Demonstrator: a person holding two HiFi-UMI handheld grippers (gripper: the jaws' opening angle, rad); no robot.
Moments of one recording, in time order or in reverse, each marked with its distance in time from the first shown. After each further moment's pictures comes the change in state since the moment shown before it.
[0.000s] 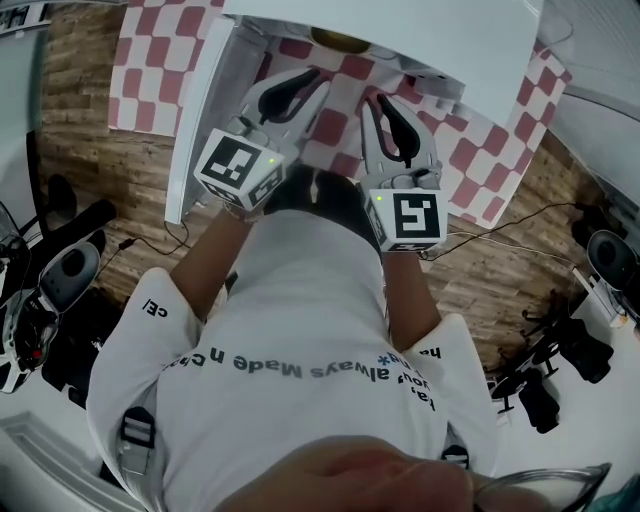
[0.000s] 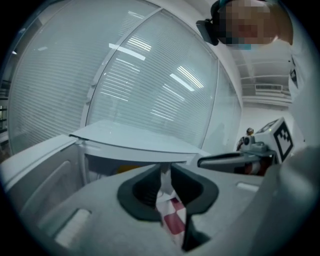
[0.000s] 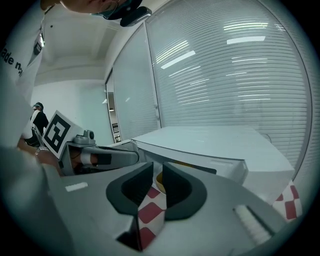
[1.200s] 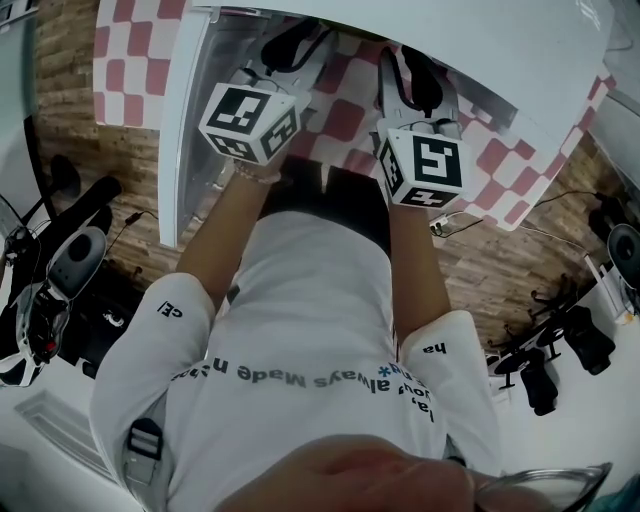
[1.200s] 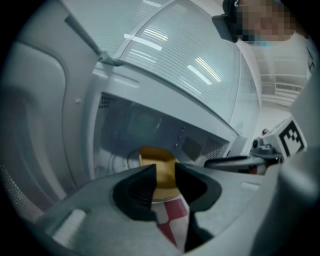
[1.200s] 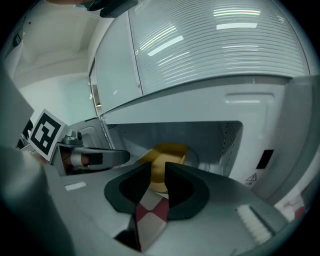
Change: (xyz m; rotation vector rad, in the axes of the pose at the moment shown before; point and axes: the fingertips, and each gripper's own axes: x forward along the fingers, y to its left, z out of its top) left arm 0.069 0.108 -0.077 -0.113 0.072 0.131; right arm 0.112 -0.060 -0.077 0.108 0.110 -0.080
